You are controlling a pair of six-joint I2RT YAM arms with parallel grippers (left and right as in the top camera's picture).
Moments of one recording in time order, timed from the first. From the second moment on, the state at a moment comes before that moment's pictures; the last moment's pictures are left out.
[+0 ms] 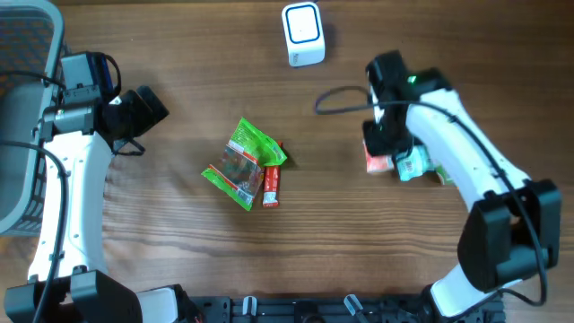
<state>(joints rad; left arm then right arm) 0.18 1.49 1.29 -0.92 0.01 -0.47 0.29 1.78 1.35 -1.13 0.10 0.16</state>
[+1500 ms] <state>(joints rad) 0.18 1.49 1.29 -0.92 0.01 -0.47 0.82 2.06 1.40 -0.31 0.12 -0.06</state>
